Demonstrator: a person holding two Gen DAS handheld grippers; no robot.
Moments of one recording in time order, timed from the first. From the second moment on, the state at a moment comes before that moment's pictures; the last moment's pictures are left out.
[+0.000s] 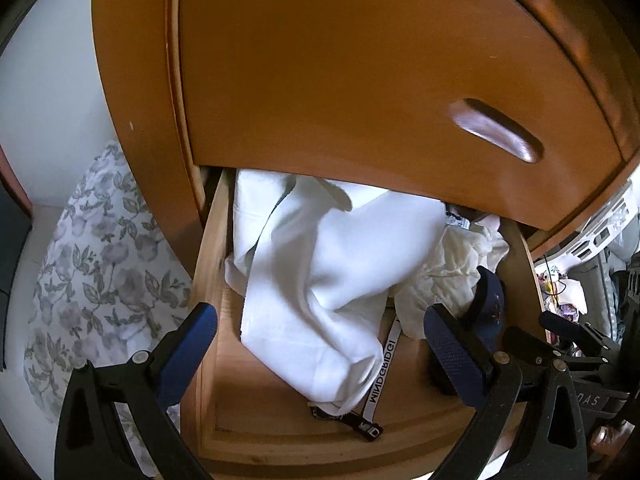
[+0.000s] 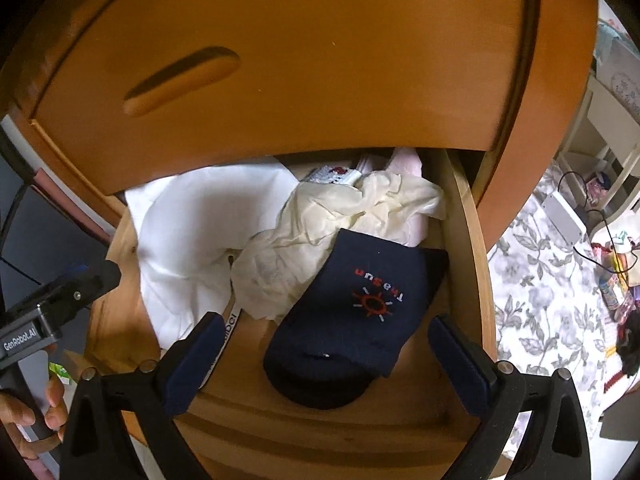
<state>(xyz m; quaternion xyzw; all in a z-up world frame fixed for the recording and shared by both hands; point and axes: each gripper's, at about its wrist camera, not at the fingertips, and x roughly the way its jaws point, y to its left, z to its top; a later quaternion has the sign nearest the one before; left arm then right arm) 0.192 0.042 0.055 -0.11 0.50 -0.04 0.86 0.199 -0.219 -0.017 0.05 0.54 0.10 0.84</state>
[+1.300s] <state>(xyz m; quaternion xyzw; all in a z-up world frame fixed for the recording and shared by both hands) 0.212 0.025 0.038 -0.11 0.53 -0.07 0.84 0.282 -0.182 -0.074 -0.03 0.66 0.10 0.74</state>
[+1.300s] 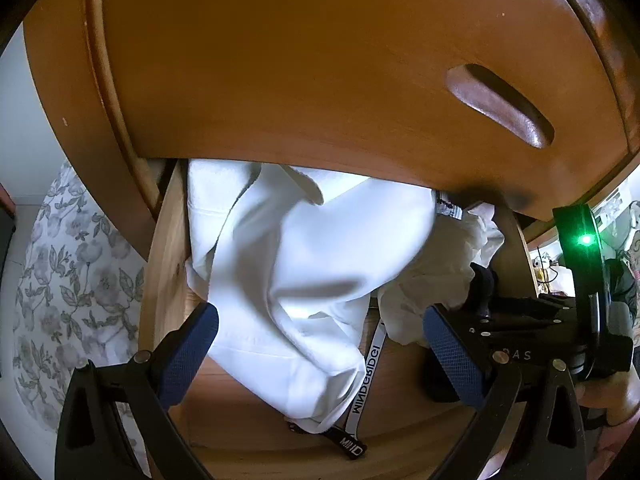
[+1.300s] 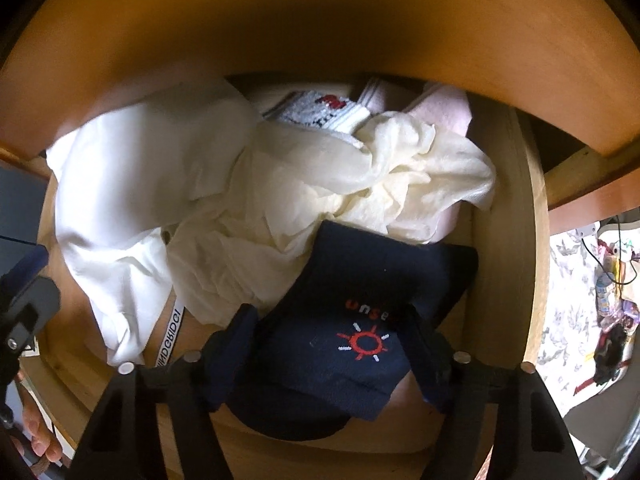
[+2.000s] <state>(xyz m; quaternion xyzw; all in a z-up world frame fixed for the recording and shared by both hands) 0.226 0.026 0.025 -0.09 0.55 -0.06 0.83 0.234 -0.246 -0.046 0.07 0.56 0.08 0.82</state>
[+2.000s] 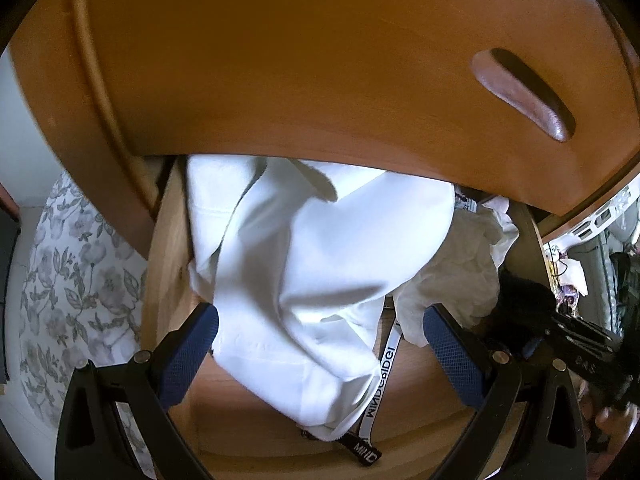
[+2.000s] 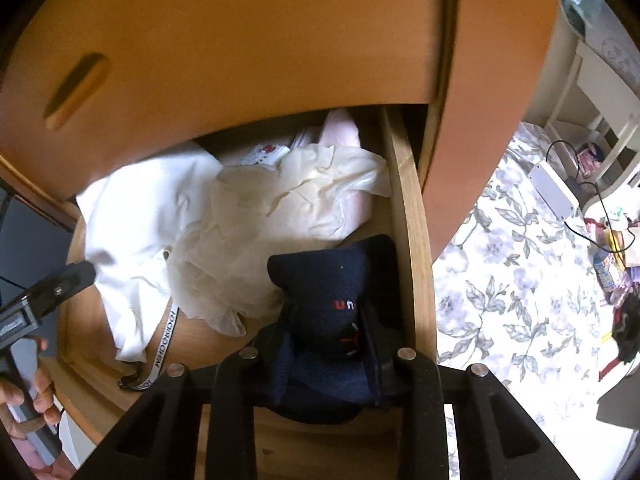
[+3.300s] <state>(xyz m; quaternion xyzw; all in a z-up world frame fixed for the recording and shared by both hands) 0.223 0.023 0.023 -0.14 0.54 -0.12 0.82 0.201 -0.249 -0.040 0.11 0.54 0.12 0.83</state>
